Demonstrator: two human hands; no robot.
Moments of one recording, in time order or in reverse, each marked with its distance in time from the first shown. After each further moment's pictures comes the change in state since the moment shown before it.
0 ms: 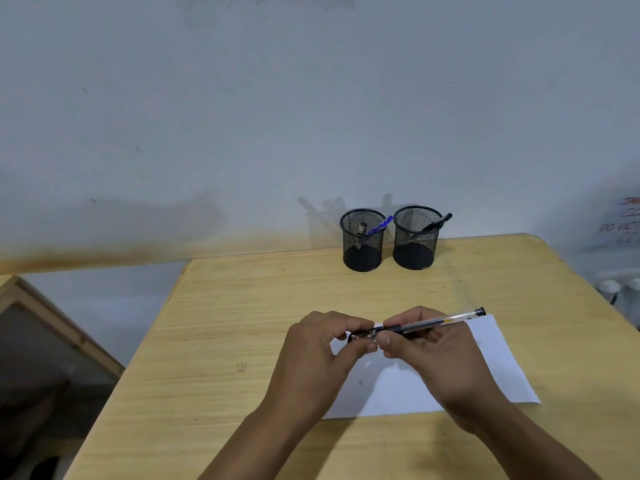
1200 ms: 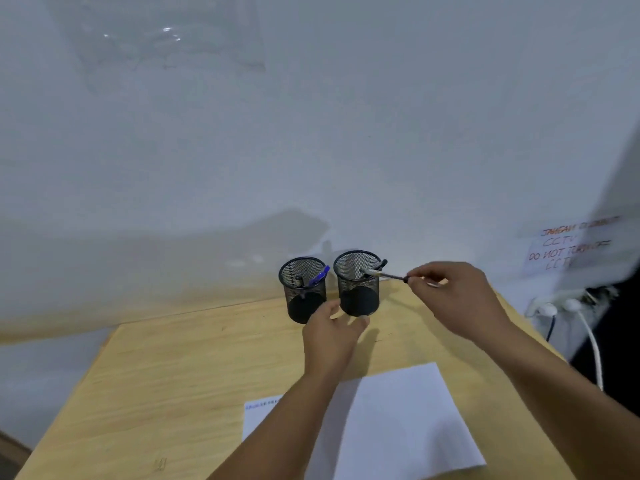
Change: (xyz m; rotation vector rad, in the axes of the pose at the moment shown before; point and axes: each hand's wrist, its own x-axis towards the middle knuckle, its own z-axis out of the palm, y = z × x) left_hand 0.137 0.000 0.126 -0.301 0.077 -0.354; right_hand 0.117 -0.044 -0.127 -0.635 0.323 -0.172
